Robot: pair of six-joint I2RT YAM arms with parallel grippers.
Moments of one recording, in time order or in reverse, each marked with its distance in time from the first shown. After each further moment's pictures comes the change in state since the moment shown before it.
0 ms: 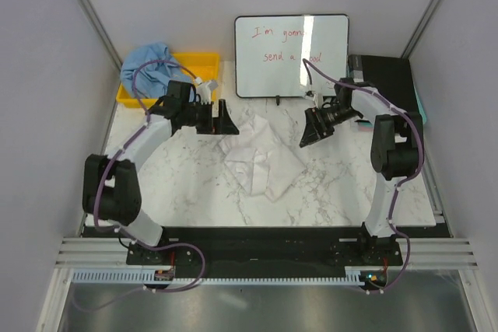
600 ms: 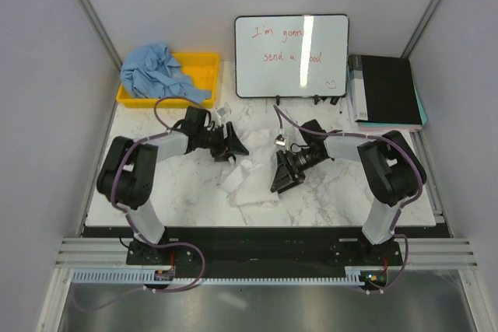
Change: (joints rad) left arm -0.043 -0.013 -0.424 0.375 0.076 -0.421; right arm 0.293 -0.193 -0.636 0.552 -0.156 0.544
